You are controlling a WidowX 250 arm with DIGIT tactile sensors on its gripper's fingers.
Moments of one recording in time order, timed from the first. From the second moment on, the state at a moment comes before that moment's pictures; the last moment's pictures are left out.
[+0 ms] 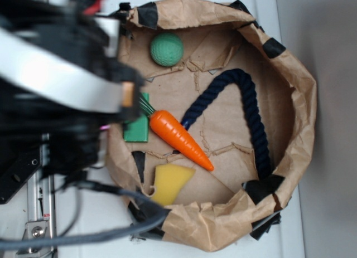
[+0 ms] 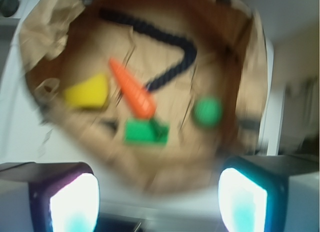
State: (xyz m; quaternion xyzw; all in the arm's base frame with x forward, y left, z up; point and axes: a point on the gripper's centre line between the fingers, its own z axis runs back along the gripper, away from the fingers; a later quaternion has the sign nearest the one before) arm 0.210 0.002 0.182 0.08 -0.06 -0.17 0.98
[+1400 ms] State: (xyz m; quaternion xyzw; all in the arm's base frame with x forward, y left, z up) arm 0.286 0.056 0.060 0.10 0.01 -0.55 0.83
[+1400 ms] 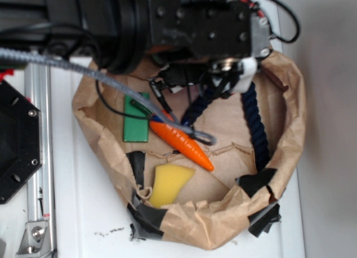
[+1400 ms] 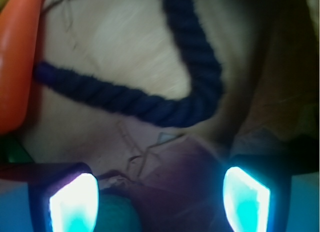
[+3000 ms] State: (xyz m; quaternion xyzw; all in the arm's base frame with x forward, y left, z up) arm 0.248 0.075 0.032 0.06 0.04 -0.63 0.77
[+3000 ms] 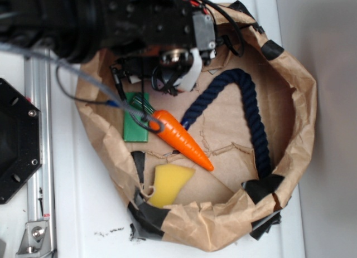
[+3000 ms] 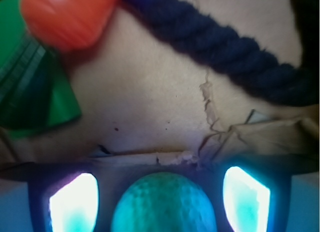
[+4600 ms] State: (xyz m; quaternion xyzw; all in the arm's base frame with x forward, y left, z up) arm 0.298 0.006 0.141 0.01 -0.04 -0.47 0.88
